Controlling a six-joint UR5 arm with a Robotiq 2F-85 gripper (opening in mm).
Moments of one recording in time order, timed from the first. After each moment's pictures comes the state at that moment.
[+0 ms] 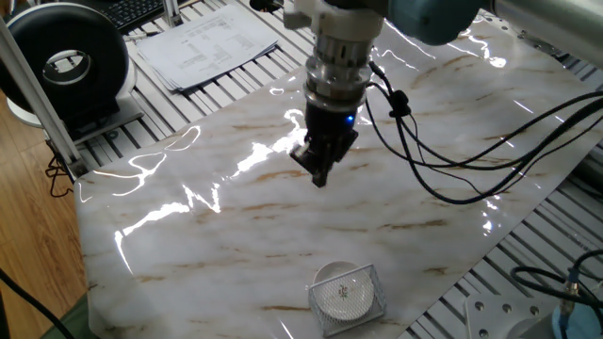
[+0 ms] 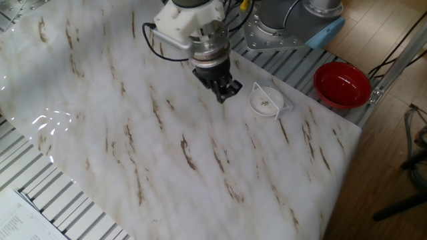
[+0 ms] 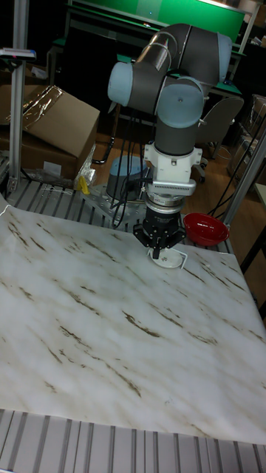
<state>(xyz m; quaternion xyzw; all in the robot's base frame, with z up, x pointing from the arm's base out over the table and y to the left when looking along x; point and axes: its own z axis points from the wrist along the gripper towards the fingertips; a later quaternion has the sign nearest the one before) 0.416 0.086 0.109 0.00 -1.00 -0.08 0.06</state>
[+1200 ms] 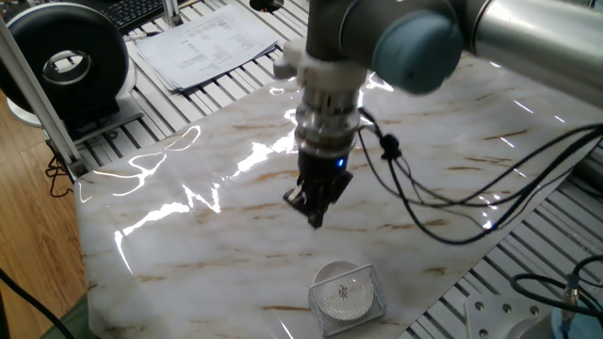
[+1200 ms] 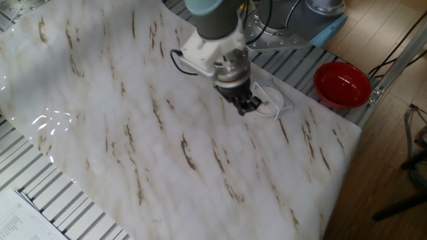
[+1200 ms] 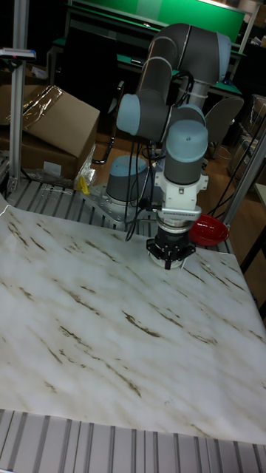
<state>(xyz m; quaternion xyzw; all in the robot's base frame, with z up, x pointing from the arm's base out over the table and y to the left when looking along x) 0.383 0.142 0.053 -0.03 -0.99 -0.10 0.09</state>
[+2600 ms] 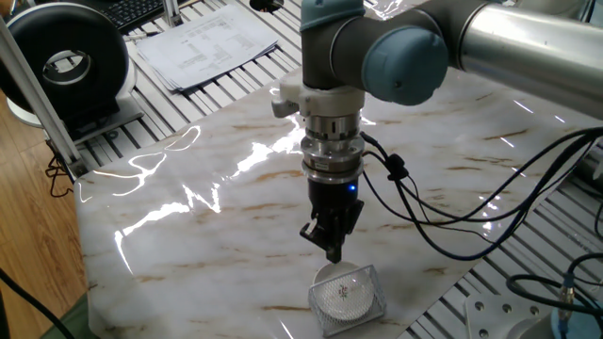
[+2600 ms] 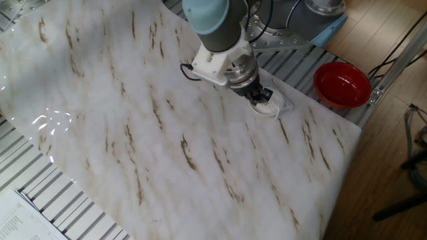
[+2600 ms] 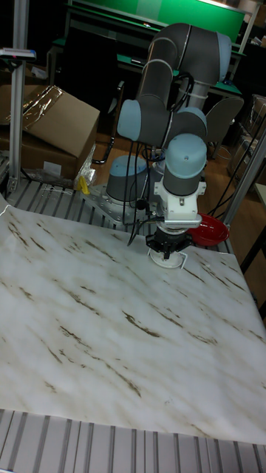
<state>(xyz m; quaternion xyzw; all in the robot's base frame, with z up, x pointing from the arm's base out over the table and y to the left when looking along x) 0.328 0.144 0.044 0.04 -0.98 -0.11 0.17</state>
